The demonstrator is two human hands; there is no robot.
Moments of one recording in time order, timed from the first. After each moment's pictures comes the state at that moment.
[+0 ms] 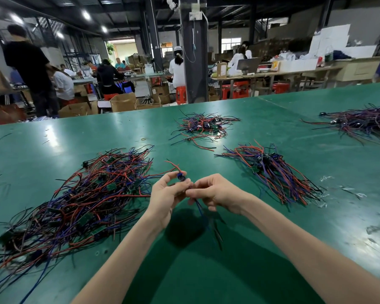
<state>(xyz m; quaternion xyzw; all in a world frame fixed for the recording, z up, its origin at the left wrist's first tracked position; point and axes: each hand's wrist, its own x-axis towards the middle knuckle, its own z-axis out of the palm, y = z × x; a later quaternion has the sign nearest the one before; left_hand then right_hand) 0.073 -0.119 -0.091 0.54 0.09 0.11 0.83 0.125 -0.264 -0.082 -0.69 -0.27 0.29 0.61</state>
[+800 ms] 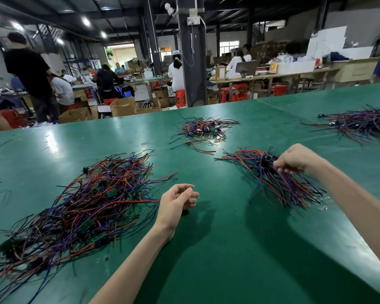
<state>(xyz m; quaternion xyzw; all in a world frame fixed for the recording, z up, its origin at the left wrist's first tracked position) 0.074 -0.129 -0.113 0.65 0.06 0.14 0.74 0.230 -0.417 -0.042 -0.91 0.05 0.07 0.41</state>
